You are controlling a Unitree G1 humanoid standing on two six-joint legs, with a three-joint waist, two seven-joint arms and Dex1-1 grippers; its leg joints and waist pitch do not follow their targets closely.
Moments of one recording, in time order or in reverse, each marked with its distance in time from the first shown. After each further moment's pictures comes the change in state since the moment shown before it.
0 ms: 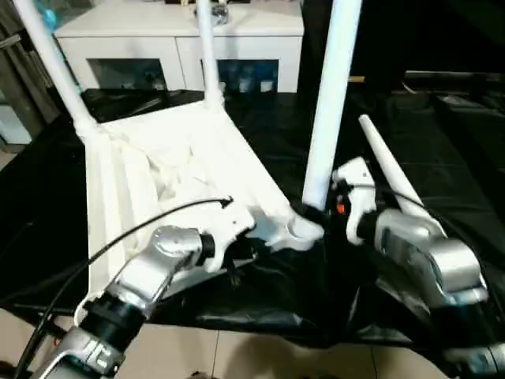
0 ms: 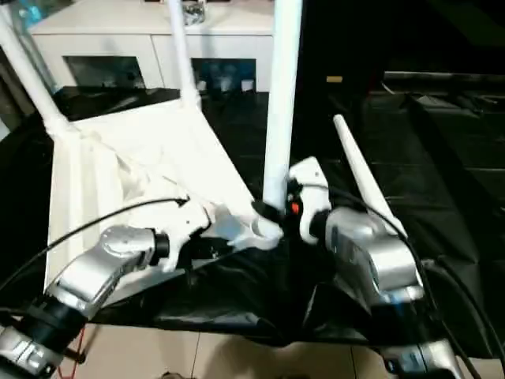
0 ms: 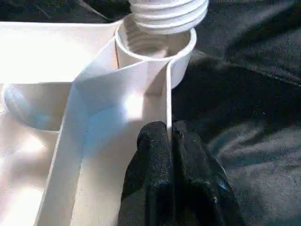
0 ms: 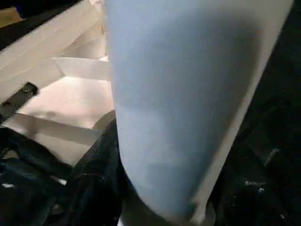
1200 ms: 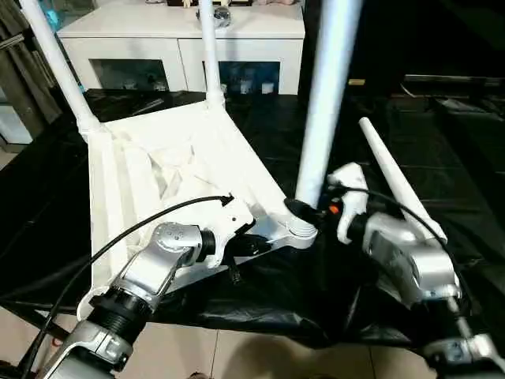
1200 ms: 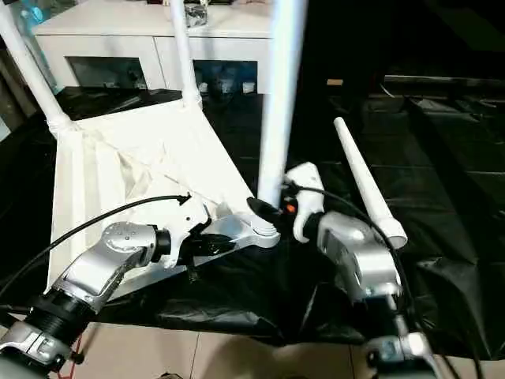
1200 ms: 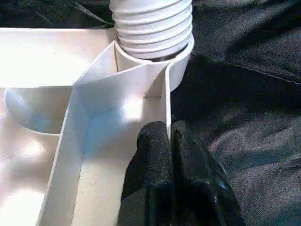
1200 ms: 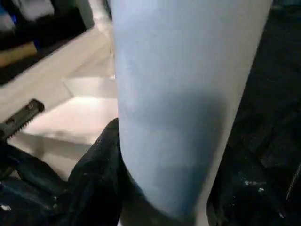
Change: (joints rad) left arm -0.025 -0.031 0.019 0.078 0.044 -0.053 -0.042; right arm 0.039 0.108 -0.077 0.205 0.019 -0.243 0.063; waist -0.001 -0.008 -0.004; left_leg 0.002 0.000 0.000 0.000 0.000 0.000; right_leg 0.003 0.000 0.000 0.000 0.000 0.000
